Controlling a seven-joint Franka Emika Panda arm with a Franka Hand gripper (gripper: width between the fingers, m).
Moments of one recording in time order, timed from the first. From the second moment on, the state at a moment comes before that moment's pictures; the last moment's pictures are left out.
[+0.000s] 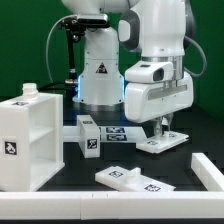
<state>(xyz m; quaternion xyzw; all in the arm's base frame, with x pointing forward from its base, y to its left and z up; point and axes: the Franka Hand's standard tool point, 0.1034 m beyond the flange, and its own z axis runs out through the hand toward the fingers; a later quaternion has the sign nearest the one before) 0.406 0.112 0.023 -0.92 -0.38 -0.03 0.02</state>
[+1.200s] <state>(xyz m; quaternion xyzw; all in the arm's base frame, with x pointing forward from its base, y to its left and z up) 0.457 0.085 0.062 -0.89 -0.47 0.00 0.00</state>
